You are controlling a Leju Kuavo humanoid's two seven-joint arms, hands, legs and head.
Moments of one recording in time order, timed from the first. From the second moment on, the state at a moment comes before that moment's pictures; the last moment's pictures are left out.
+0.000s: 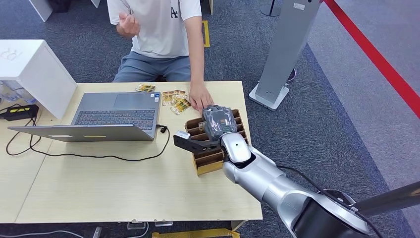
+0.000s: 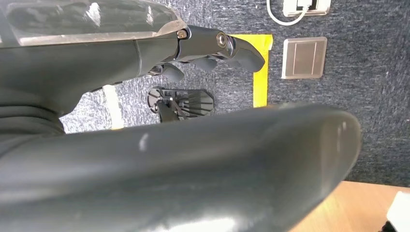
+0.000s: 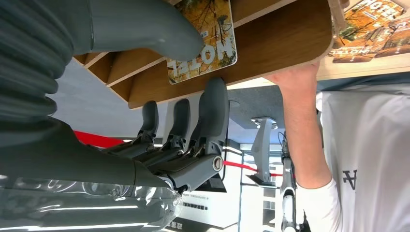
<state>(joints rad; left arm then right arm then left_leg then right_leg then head) -0.14 0.14 -1.05 -0.21 1.29 -0.07 -0.32 -0.81 0.07 0.97 -0.72 0.94 -0.37 0.37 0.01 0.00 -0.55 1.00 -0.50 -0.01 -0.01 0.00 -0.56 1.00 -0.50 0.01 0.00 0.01</state>
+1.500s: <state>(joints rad) -0.13 0.14 -1.05 -0.21 1.30 -0.06 -0.32 -0.71 -0.04 0.92 -1.02 0.99 -0.29 0.44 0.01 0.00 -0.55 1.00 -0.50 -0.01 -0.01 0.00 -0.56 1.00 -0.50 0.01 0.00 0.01</state>
